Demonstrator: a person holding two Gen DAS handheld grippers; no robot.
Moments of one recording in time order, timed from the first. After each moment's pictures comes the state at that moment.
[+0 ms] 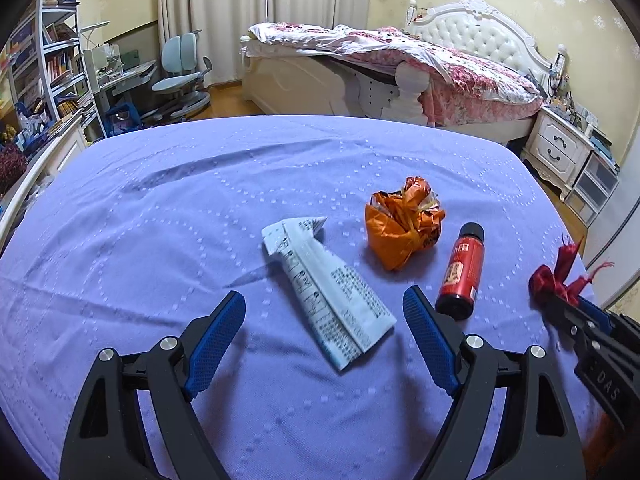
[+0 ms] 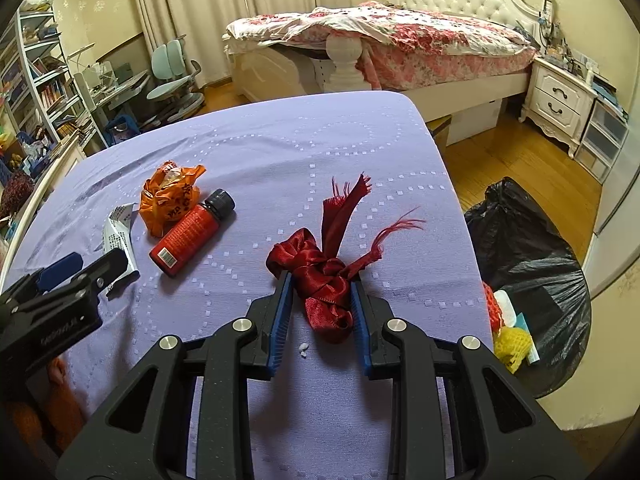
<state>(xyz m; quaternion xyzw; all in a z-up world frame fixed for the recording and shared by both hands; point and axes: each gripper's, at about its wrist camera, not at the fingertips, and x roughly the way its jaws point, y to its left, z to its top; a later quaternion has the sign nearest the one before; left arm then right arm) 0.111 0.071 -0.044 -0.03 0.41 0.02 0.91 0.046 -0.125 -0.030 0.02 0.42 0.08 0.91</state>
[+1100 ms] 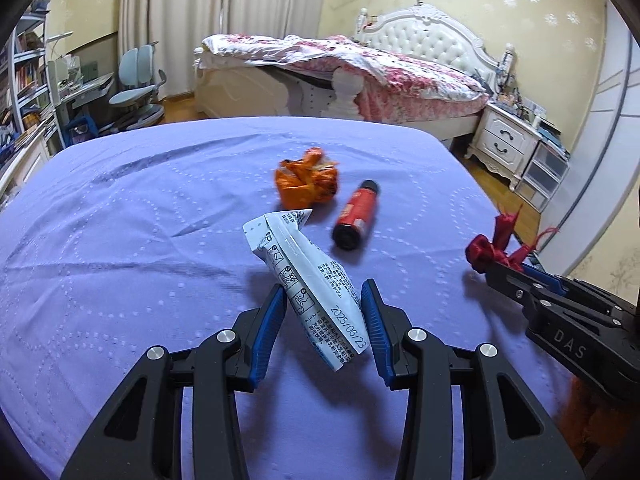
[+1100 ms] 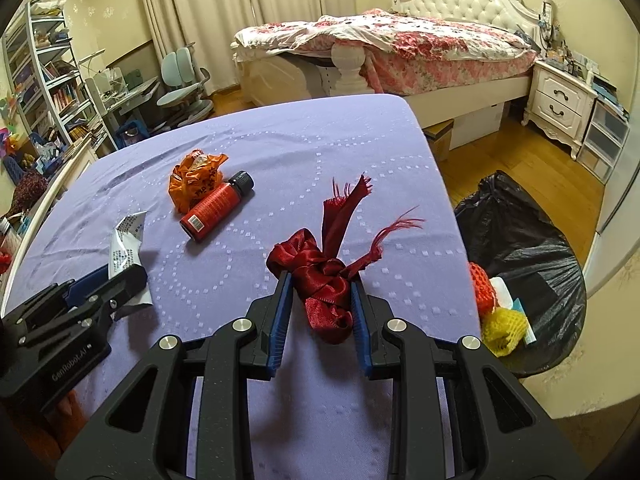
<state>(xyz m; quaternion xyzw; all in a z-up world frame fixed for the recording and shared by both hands) 0.046 0.034 -0.032 -0.03 0.38 -0.07 0.92 0.000 -0.145 -0.021 0.04 0.40 0.09 0.91</state>
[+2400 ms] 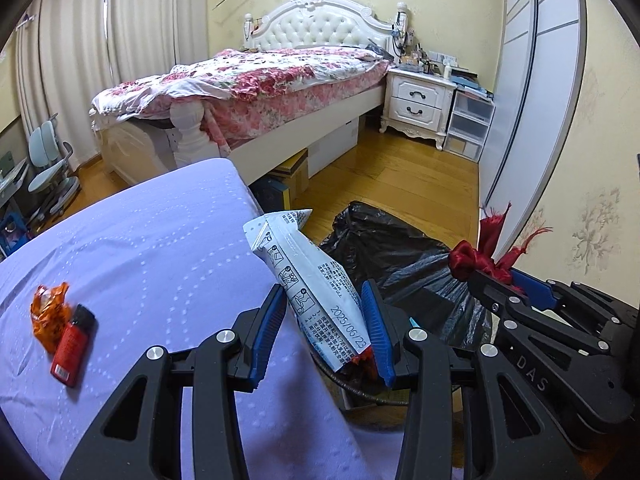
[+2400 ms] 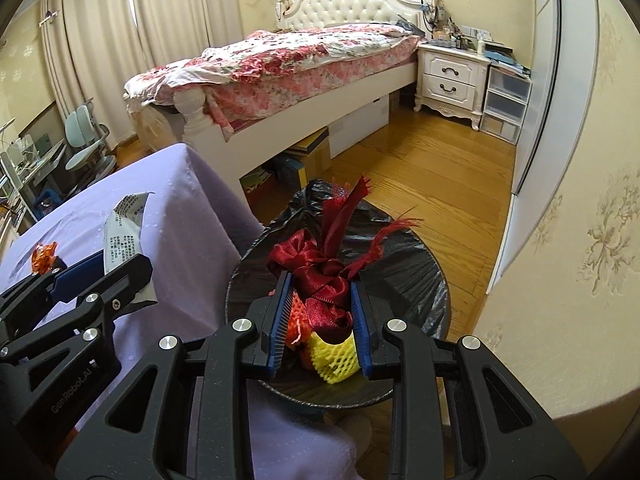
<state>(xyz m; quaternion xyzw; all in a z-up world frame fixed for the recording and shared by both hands) 0.110 -0.180 -0.028 0.08 0.36 -0.21 0.91 0.016 -0.332 -0.025 0.09 0.37 -0.08 0.92</state>
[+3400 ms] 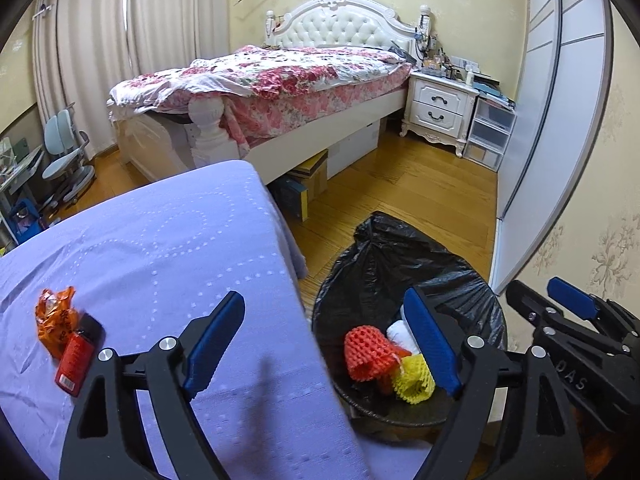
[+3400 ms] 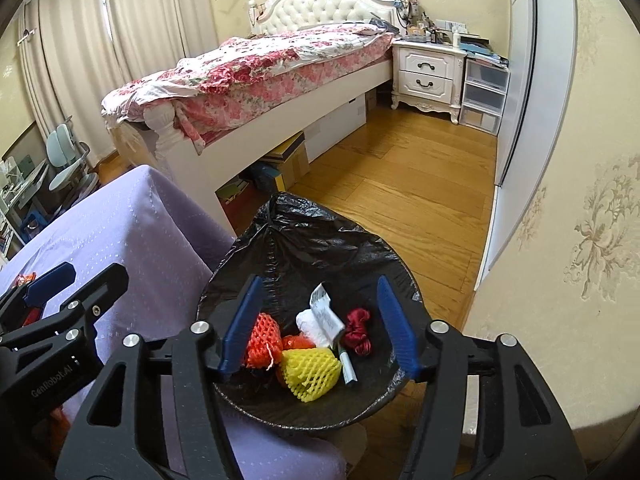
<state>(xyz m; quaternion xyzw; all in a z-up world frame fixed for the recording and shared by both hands) 0.121 -0.176 -0.024 0.06 0.36 -0.17 0.91 0.021 -0.359 -0.027 0.11 0.36 -0.12 0.92</state>
